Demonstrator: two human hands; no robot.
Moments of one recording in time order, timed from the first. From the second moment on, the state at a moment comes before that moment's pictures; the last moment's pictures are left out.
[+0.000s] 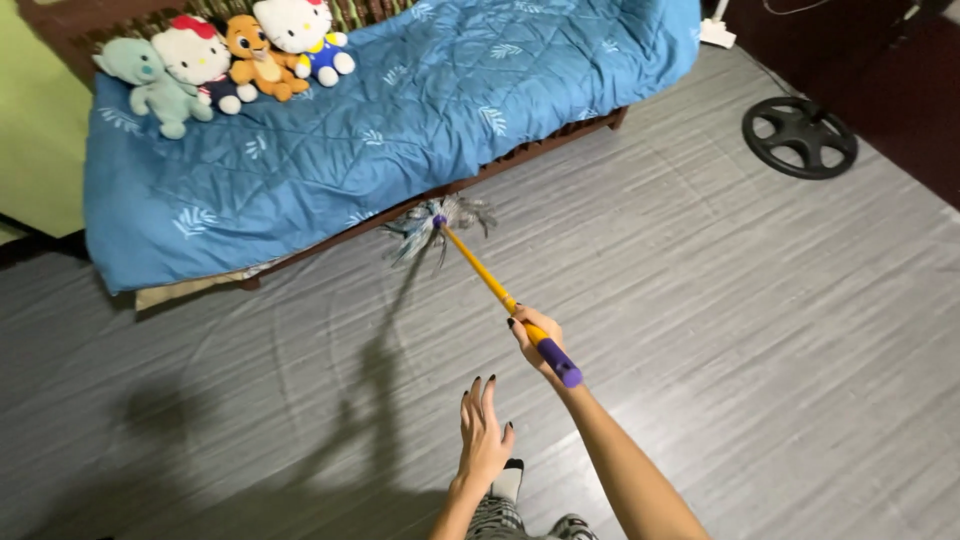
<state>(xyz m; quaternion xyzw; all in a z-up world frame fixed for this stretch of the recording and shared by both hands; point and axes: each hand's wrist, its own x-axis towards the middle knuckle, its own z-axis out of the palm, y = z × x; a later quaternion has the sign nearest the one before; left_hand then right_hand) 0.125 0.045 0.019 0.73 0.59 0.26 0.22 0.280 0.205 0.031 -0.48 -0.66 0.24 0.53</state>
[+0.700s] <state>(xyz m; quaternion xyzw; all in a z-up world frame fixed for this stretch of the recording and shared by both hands) 0.252 -0.024 0.070 0.82 0.38 0.37 0.22 0.467 -0.102 0.161 -0.46 -0.70 0.36 0.41</state>
